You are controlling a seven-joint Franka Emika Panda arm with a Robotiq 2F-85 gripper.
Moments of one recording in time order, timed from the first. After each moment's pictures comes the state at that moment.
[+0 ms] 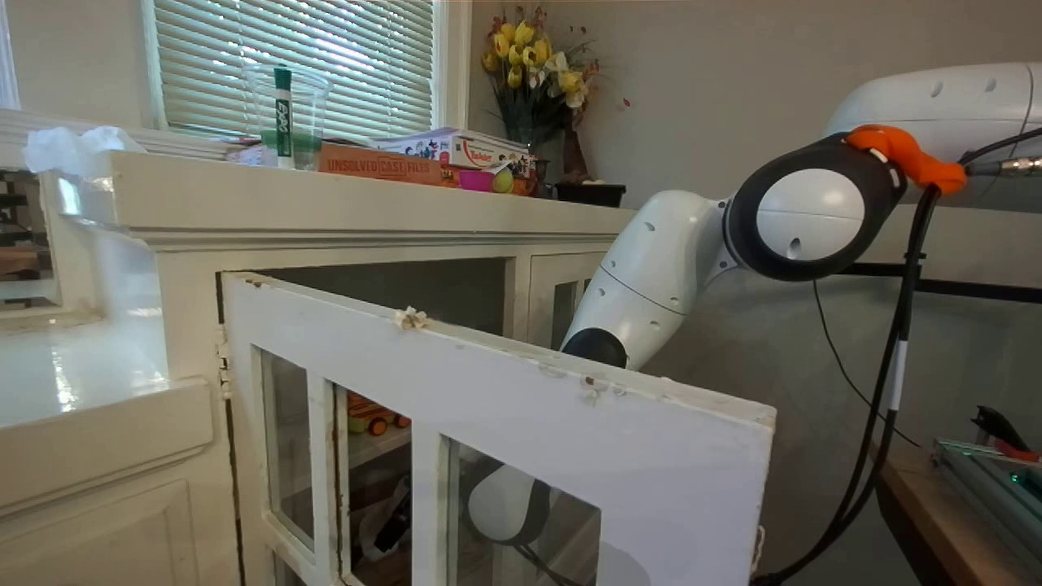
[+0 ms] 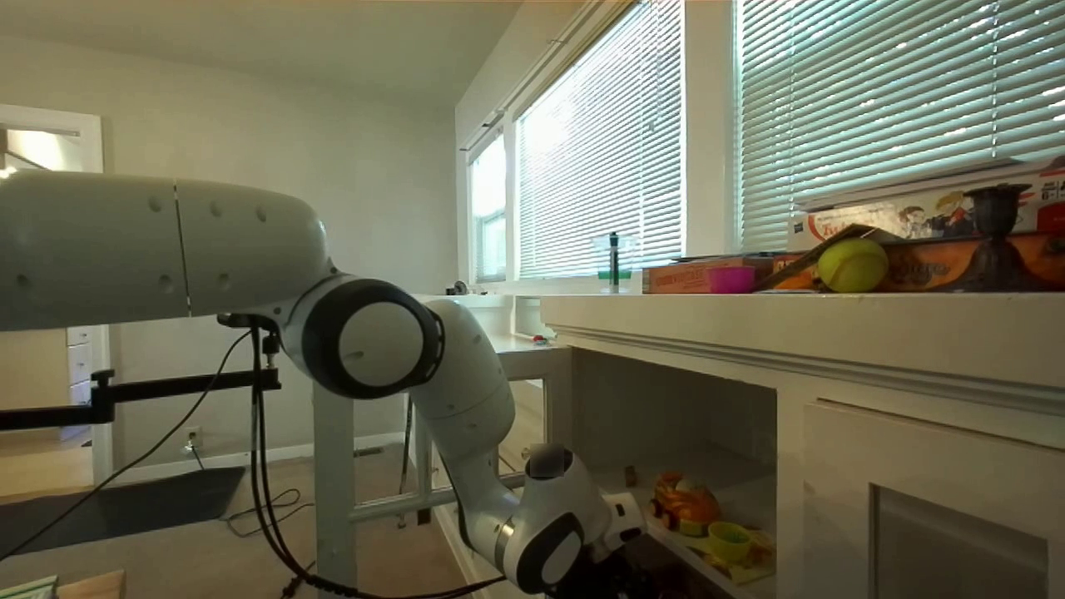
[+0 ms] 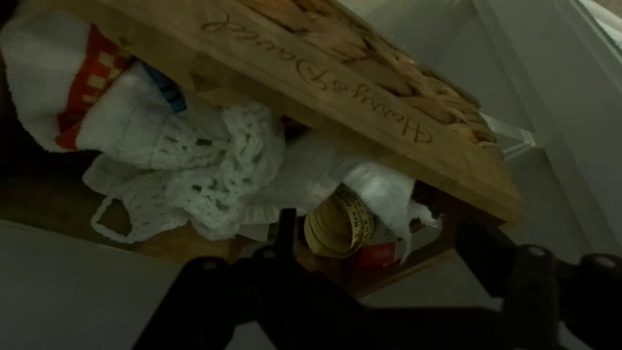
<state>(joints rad) -0.01 1.49 0.04 -1.20 -0.05 3.29 -0.13</state>
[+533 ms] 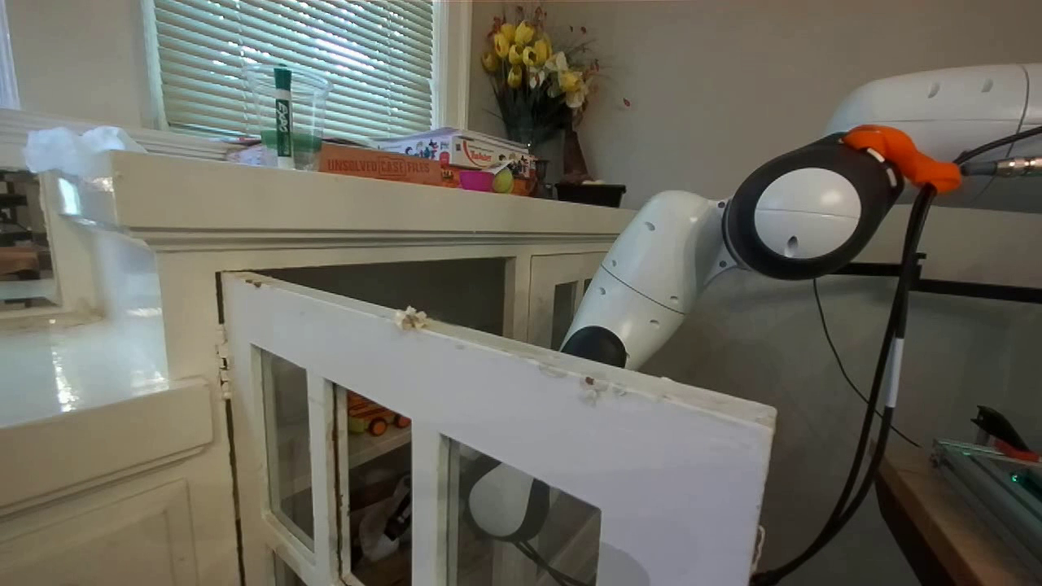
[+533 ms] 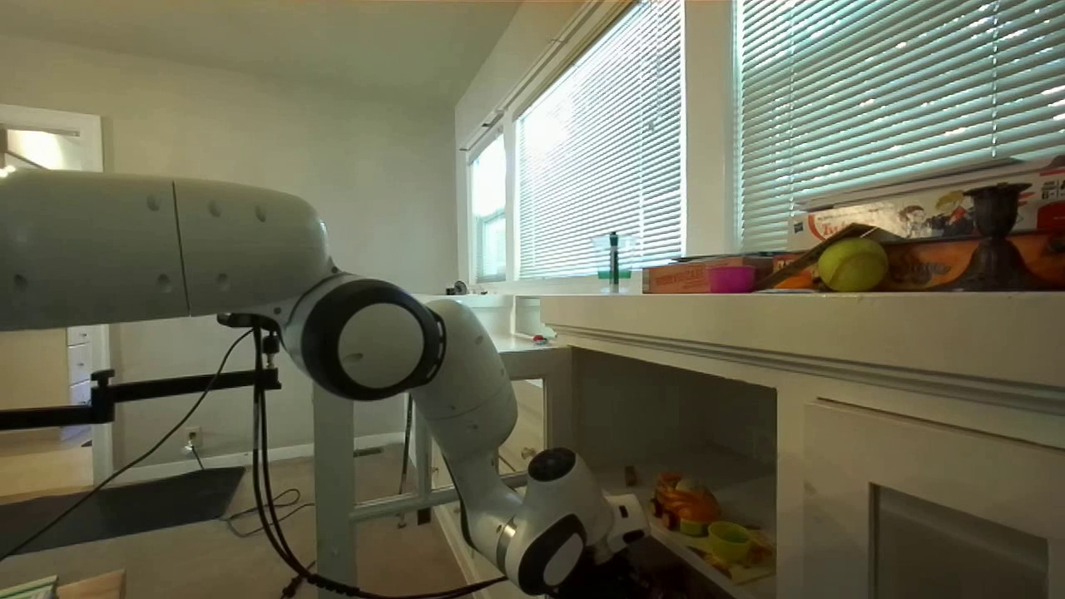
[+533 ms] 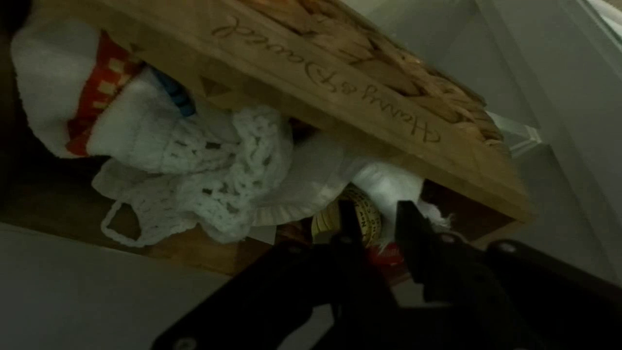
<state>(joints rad) -0.02 1.49 0.05 -1.20 -0.05 3.29 -0.13</state>
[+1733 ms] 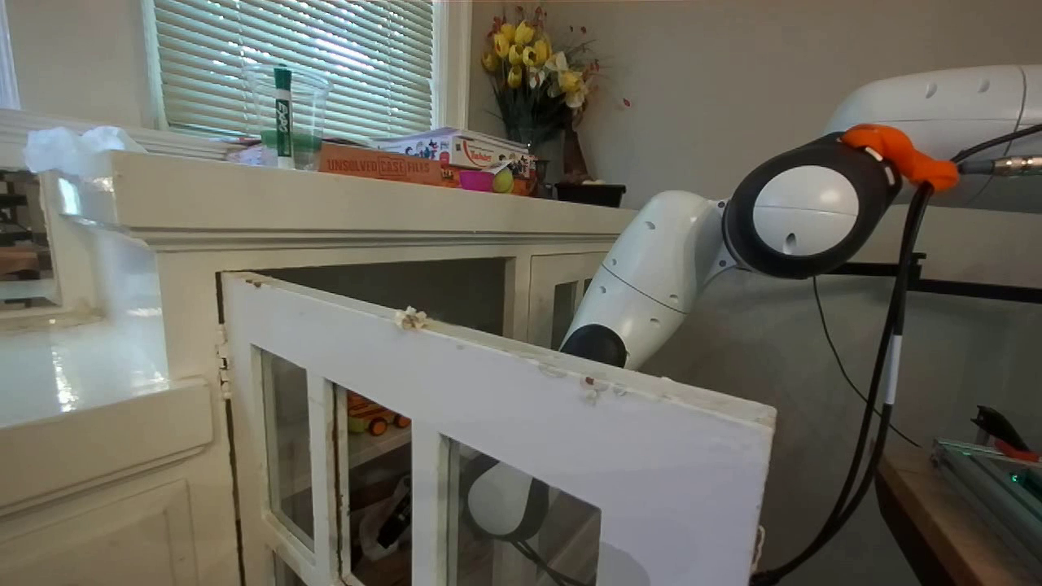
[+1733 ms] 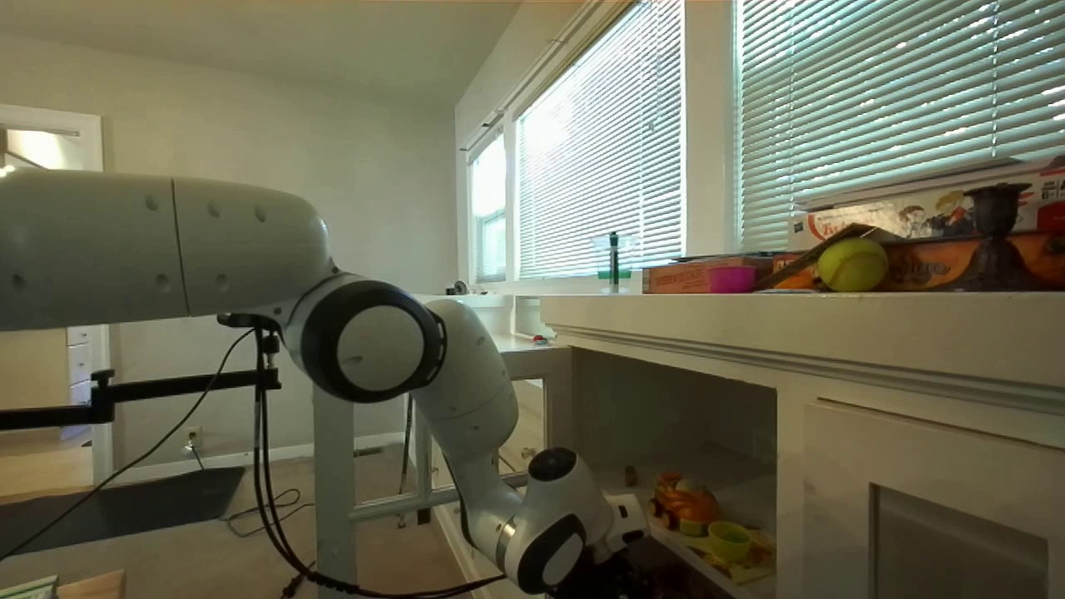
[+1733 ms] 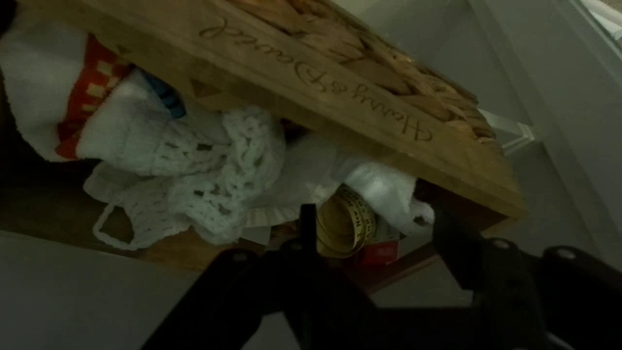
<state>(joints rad) -0.03 1.49 0.07 -1.20 -0.06 3.28 -0.13</state>
